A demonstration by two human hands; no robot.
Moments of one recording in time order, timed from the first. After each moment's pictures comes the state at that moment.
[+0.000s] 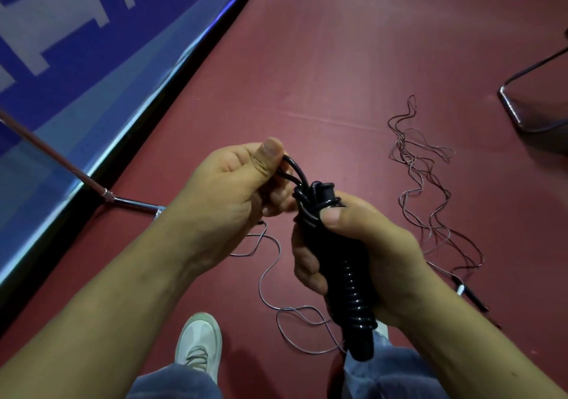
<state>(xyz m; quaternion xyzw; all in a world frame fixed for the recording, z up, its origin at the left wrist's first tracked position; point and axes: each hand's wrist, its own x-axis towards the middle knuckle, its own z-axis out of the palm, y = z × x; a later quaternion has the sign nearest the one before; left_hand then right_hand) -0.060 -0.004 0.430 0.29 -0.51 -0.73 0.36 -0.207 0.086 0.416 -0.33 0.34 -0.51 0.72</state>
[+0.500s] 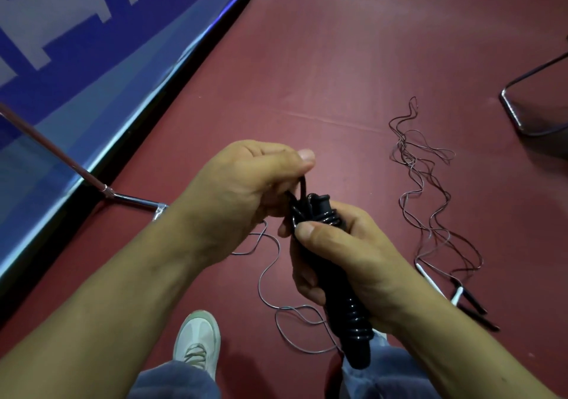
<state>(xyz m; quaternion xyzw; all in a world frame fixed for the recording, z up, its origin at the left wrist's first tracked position) -0.059 -0.005 0.441 0.27 -0.58 -0.71 0.30 -0.194 0.090 0.415 -0.36 0.40 -0.51 0.67</state>
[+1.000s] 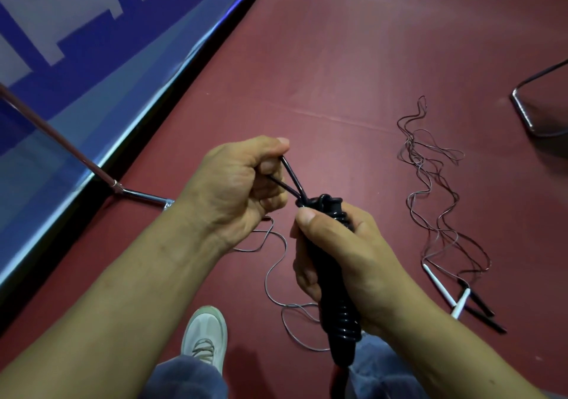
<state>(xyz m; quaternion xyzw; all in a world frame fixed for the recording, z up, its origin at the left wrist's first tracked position) -0.057 -0.021 0.429 0.40 -0.36 -0.77 0.35 -0.172 0.087 0.411 -0.35 0.47 -0.53 0.62</state>
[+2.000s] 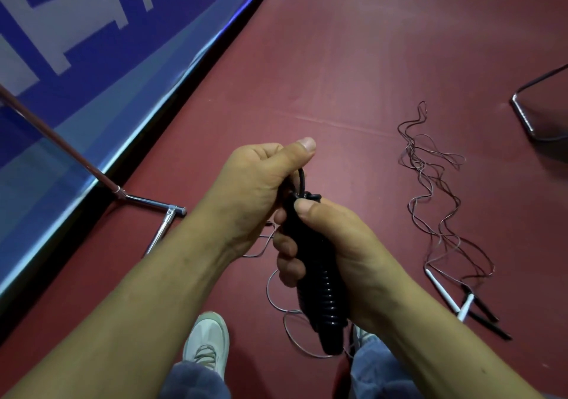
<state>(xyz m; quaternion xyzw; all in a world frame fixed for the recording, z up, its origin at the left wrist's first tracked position) -0.061 -0.016 0.428 0.38 -0.52 -0.68 0.36 -0.169 0.073 0.411 -0.29 0.39 -0.50 0.72</state>
